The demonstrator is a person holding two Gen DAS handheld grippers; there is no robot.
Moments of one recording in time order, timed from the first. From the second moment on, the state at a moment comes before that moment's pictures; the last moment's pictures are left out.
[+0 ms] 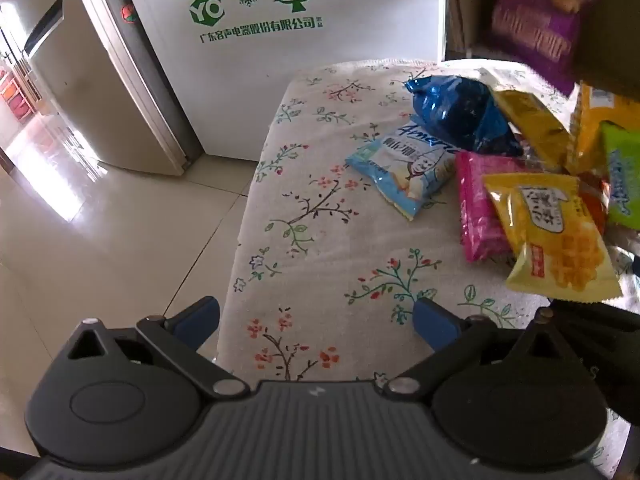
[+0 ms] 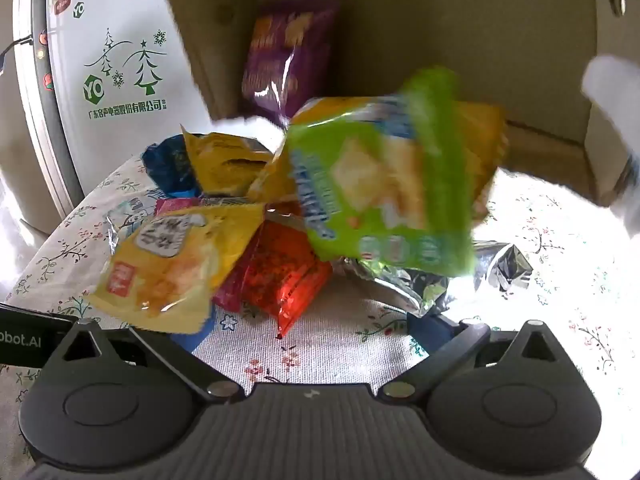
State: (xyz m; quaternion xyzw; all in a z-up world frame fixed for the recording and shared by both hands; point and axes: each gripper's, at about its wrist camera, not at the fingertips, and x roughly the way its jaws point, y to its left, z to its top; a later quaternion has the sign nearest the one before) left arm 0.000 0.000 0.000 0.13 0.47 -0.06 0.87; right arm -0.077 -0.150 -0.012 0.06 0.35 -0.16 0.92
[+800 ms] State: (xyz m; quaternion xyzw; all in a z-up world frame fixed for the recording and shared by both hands) left arm -0.011 0.015 0.021 0.11 0.45 -0.04 0.89; right arm -0.077 -0.148 -0.014 0.06 0.35 -0.16 0.92
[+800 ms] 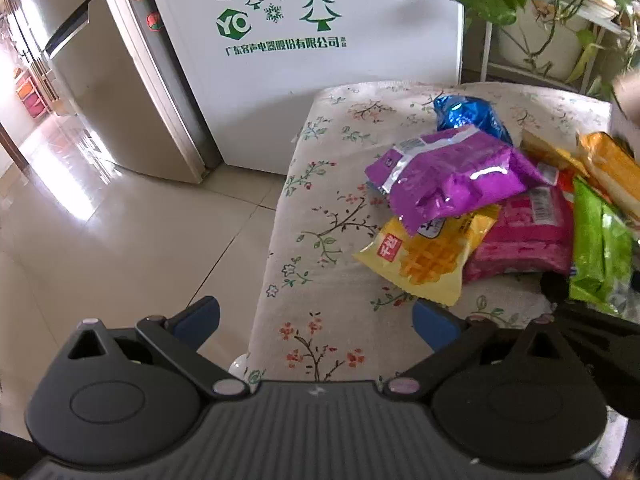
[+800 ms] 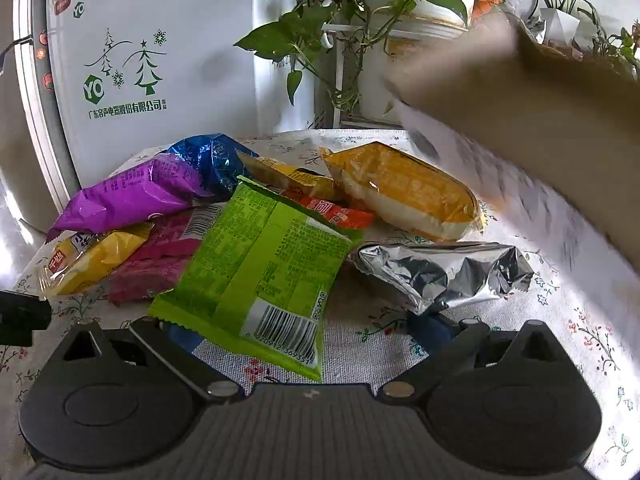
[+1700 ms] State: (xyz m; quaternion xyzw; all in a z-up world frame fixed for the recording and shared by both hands) left arm -0.047 0.031 0.071 0.05 0.44 -0.09 0.89; right arm -0.077 -0.148 -0.014 0.06 0.35 -0.16 0.92
